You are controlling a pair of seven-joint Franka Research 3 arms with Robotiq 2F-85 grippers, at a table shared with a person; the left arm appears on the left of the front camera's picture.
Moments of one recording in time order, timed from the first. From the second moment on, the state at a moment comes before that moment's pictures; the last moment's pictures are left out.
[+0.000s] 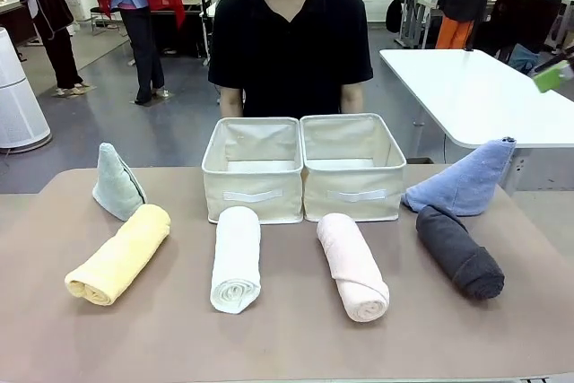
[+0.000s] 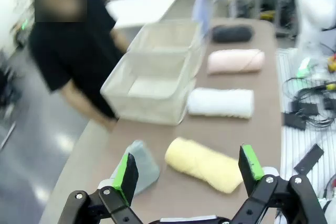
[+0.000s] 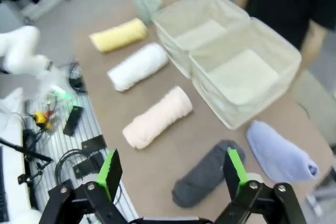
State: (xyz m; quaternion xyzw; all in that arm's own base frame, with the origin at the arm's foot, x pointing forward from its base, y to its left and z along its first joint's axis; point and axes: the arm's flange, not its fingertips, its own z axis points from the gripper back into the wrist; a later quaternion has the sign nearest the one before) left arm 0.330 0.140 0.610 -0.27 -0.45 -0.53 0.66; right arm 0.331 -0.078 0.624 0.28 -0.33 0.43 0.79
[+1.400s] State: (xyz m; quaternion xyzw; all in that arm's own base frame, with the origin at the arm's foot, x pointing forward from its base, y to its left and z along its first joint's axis) left arm 0.339 0.177 0.595 -0.35 -0.43 -0.52 0.65; right arm 0.341 -0.126 0.628 0.43 -0.27 0.44 0.74
